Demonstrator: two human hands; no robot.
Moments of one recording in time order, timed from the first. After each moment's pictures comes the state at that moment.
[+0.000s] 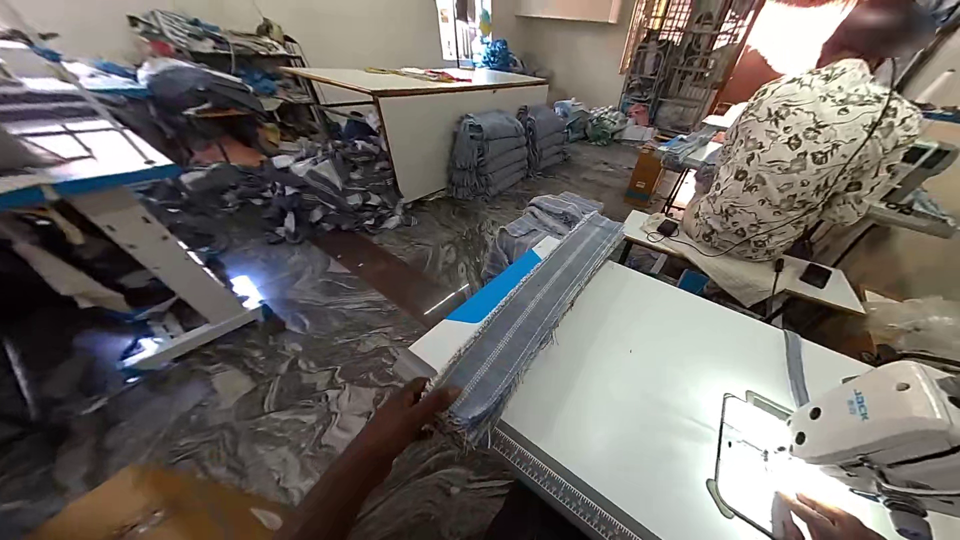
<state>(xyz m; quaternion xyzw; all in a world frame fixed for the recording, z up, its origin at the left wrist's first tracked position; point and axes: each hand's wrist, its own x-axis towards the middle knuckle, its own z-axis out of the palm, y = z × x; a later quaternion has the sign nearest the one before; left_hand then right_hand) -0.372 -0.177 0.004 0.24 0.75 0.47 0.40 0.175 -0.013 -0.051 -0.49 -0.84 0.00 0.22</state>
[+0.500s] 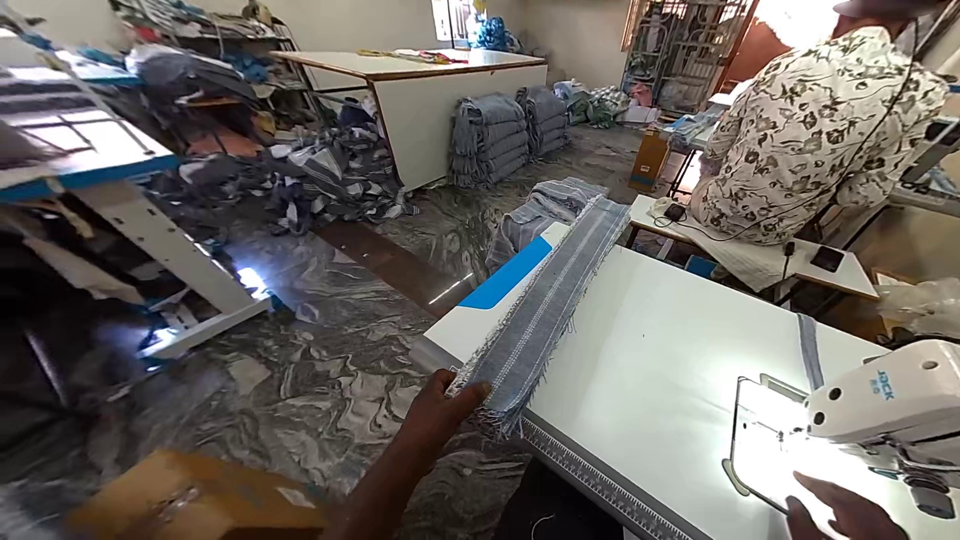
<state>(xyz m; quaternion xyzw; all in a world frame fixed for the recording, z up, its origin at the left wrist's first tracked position) -0.351 -0.178 -0.012 0.22 0.72 0.53 0.39 0.137 -0.043 -0.035 -0.51 -0.80 0.07 0.31</state>
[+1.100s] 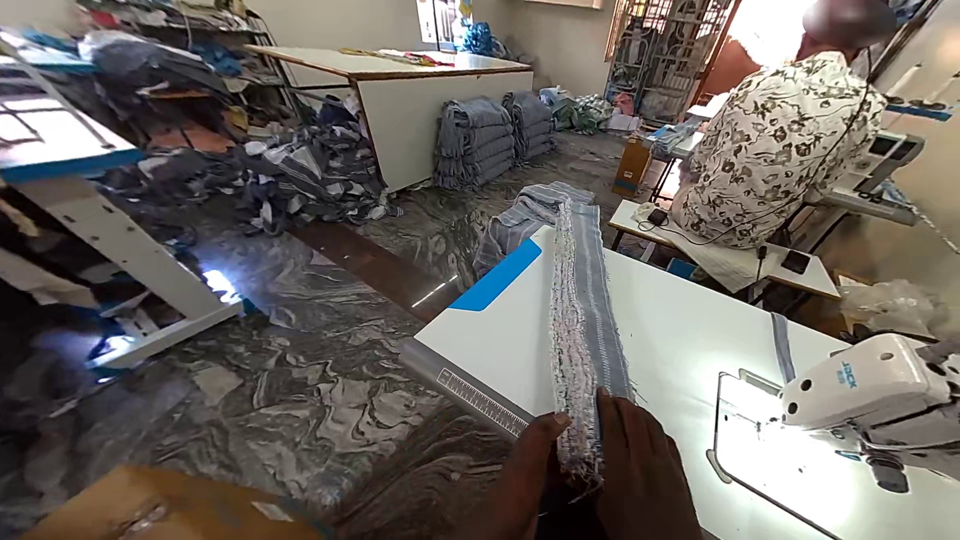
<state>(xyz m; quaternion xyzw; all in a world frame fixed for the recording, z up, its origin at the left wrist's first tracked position) -0.222 -0.169 0.001 0.24 0.49 0.60 0.59 -0.070 -0.103 0.012 -0.37 -0.89 -0.10 0.23</state>
